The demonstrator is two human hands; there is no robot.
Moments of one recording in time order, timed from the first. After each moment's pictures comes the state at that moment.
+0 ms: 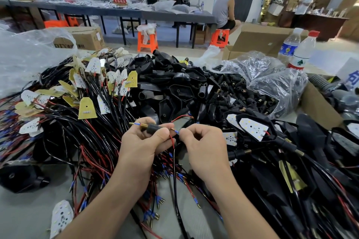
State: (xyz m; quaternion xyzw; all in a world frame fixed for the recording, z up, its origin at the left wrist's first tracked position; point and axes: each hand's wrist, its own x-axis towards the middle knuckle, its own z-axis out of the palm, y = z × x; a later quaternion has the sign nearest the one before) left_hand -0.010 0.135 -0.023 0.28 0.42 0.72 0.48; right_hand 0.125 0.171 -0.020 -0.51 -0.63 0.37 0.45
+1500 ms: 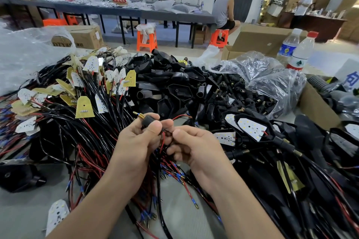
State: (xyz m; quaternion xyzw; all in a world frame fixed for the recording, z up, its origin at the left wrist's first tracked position) left_hand -0.015 0.136 -0.017 0.31 0.39 0.70 0.51; right_hand 0.124 0.169 -0.013 -0.36 -0.47 0.70 0.40
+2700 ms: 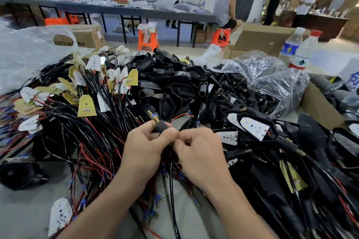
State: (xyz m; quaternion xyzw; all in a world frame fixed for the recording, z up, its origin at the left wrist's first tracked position) left_hand -0.012 0.136 -0.032 0.43 0.55 0.62 0.36; right_hand 0.122 0.160 -0.015 -0.45 -0.75 0.30 0.38
